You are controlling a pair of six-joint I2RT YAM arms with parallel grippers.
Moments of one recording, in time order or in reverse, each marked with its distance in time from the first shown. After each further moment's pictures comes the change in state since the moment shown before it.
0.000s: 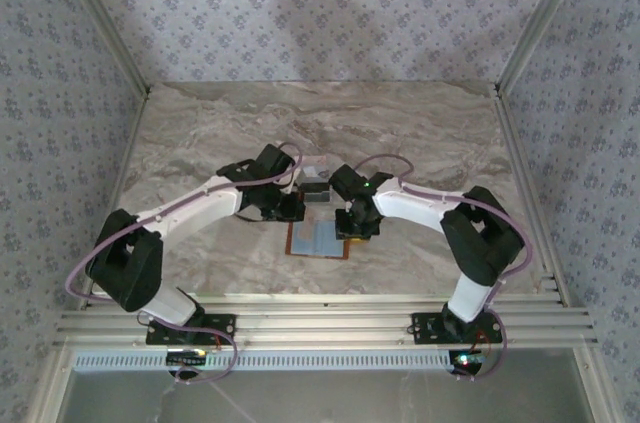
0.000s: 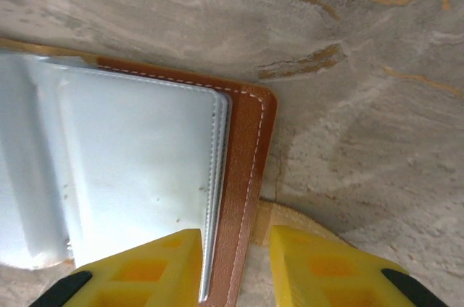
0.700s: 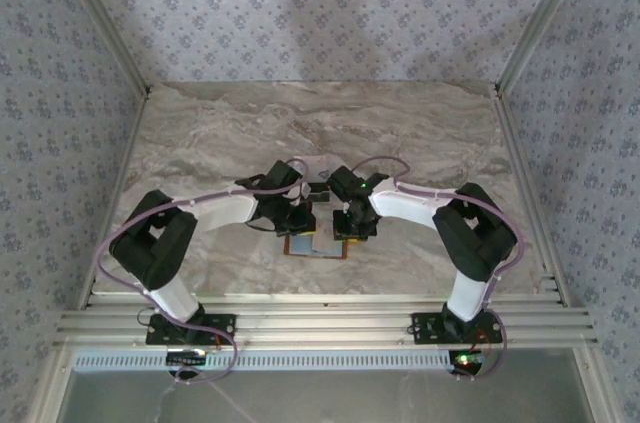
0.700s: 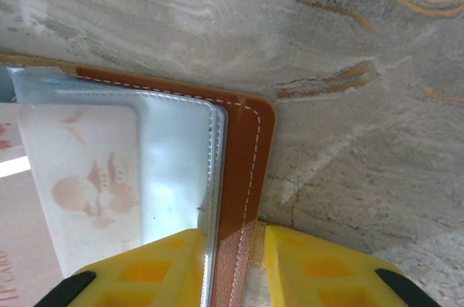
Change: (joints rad) left arm -0.013 0.147 -0.150 0.309 0.144 -0.244; right arm 0.000 0.053 0.000 0.040 -0.013 0.000
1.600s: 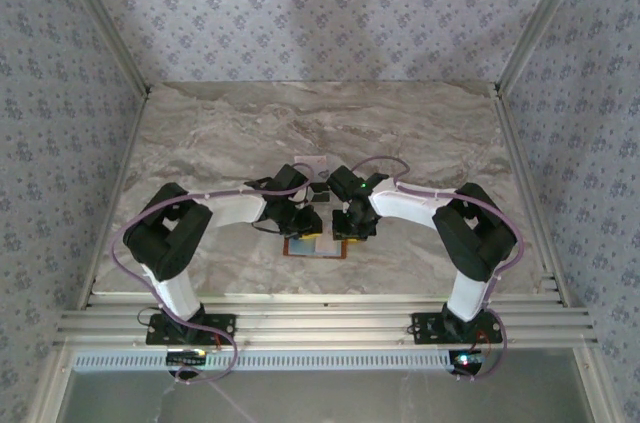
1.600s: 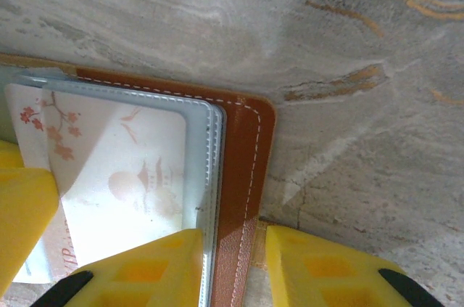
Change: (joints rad) left arm -0.024 0.098 0.009 0.064 0.002 -0.061; right arm 0.000 0.001 0.000 0.007 -0.007 -0.001
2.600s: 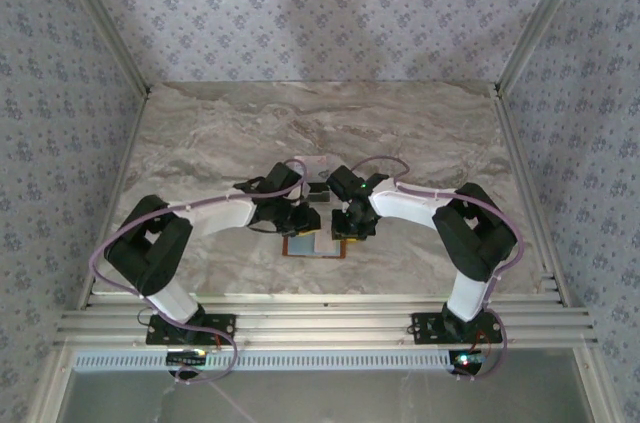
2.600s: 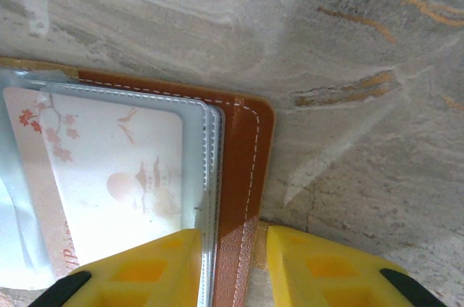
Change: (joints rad) left arm -0.002 -0.128 -0.029 -0.005 -0.021 -0.027; right arm 0.000 0.000 -0.002 0.015 -0.007 0.001
